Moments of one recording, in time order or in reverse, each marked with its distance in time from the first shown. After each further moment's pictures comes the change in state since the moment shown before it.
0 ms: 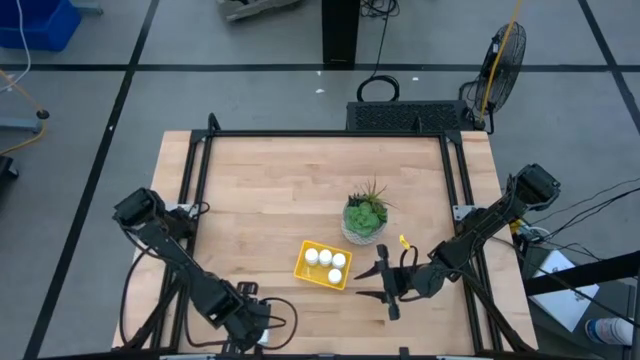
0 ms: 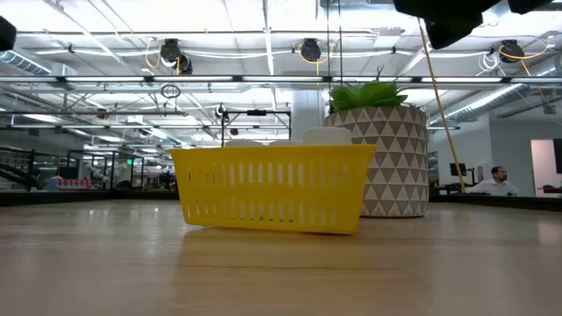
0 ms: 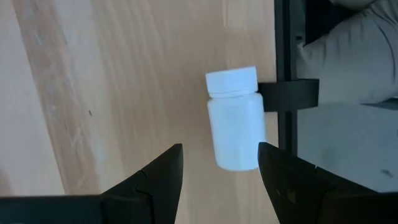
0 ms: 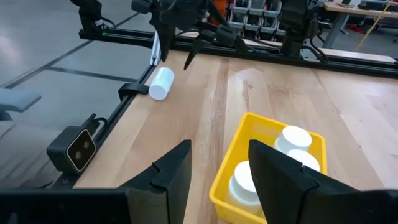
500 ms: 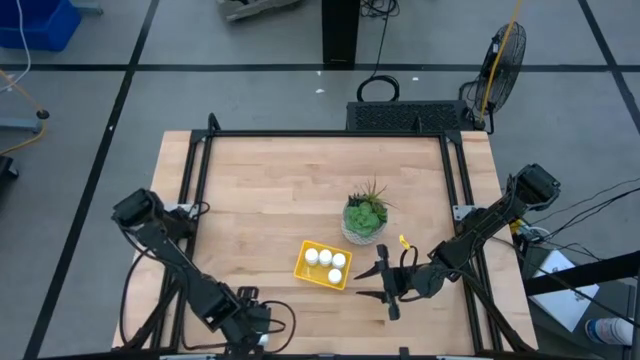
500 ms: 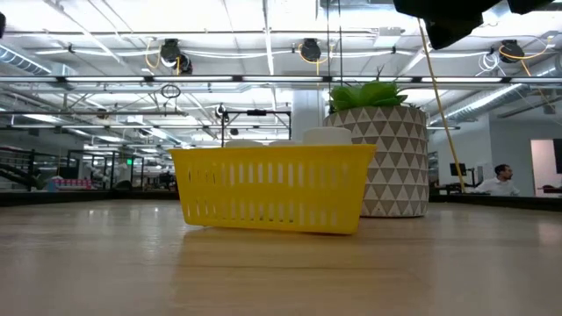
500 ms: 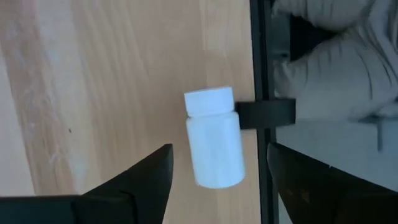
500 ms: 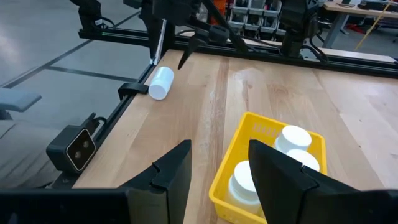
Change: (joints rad) left arm -0.029 0.000 0.000 0.072 -0.026 -0.048; right arm 0.000 0.000 0.000 -0.003 0.000 0.000
